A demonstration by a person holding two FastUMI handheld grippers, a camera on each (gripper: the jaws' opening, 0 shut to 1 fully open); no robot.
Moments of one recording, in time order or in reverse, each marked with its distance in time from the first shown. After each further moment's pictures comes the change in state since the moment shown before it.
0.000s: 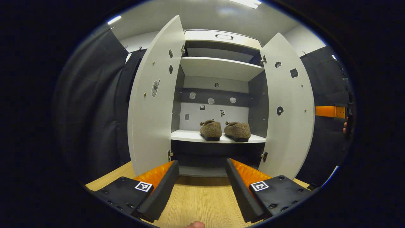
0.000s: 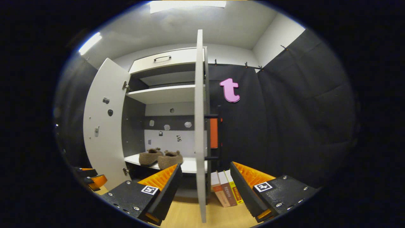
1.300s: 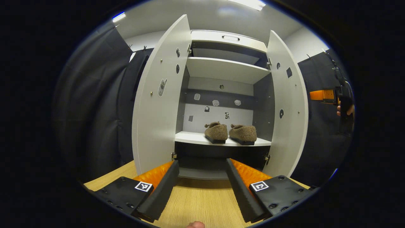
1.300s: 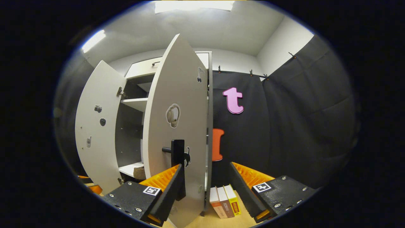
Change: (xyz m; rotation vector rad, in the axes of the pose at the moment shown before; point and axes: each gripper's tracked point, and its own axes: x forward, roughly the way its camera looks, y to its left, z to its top) left arm 0.013 0.023 0.000 -0.015 -0.023 0.012; right arm 0.052 0.056 0.045 -0.002 -0.033 0.098
